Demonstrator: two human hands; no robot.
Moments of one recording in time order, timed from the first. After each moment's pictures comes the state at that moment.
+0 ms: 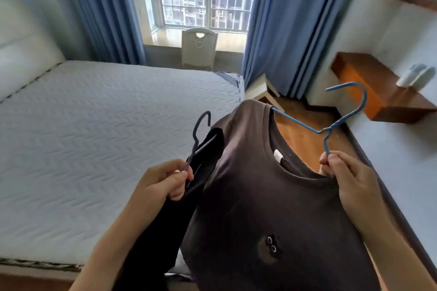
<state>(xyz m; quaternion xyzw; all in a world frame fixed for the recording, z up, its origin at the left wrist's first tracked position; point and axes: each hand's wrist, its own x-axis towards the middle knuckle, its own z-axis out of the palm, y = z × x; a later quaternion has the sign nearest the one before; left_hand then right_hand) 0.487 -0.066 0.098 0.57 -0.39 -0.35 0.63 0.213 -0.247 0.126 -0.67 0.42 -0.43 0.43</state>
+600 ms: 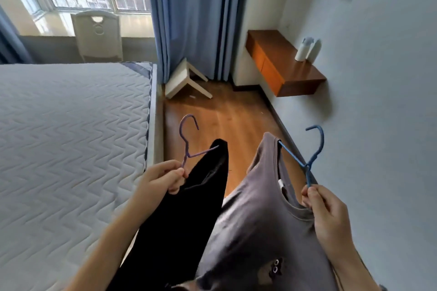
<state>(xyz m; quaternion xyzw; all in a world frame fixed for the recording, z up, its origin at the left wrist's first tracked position) 0.211 -0.382 0.049 0.55 -0.39 -0.49 0.55 -0.111 -0.438 0.045 -0.60 0.54 -0.44 0.38</state>
